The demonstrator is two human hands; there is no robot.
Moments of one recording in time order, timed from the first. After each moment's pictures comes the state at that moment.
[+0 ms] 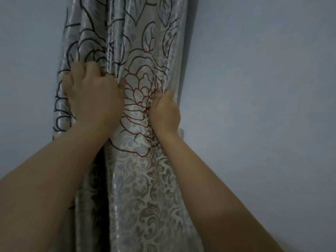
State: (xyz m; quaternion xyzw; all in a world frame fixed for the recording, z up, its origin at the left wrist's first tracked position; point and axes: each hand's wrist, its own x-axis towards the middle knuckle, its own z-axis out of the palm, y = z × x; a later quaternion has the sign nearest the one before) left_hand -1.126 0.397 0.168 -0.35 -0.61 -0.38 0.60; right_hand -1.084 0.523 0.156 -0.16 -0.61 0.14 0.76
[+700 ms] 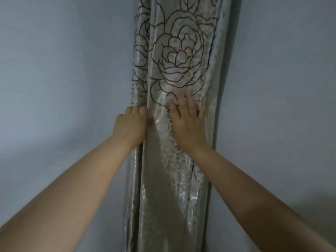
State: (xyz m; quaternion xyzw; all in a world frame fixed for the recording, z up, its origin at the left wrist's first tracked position) left_hand -0.985 0.343 0.004 -0.33 -0.86 -0.08 0.39; right_hand -0.904 0.470 -0.013 -0.14 -0.75 -0.26 0.60
